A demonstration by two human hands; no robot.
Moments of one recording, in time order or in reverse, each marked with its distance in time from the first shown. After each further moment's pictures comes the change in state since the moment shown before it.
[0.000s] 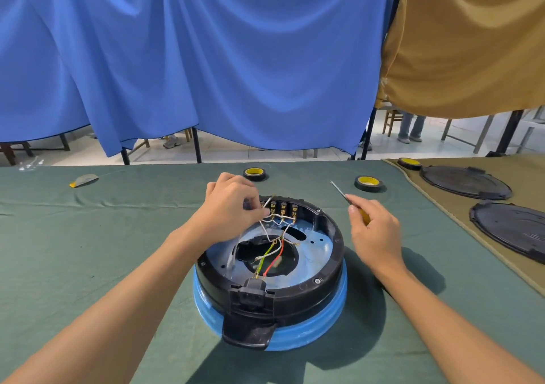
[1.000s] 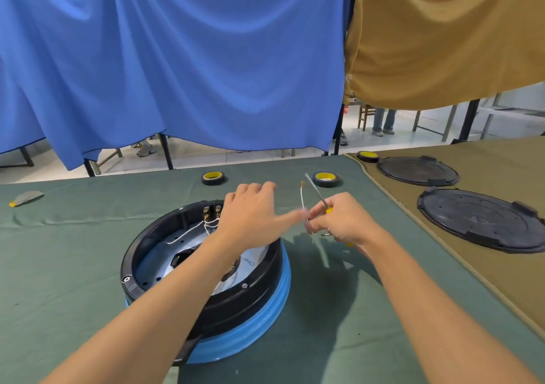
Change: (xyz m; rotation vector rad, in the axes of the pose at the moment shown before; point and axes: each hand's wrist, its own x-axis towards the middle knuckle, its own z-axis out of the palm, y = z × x) left_hand 0.038 0.106 0.066 0.118 -0.107 -0.088; right_hand 0.039 0.006 -0.059 0.093 -0.582 0.436
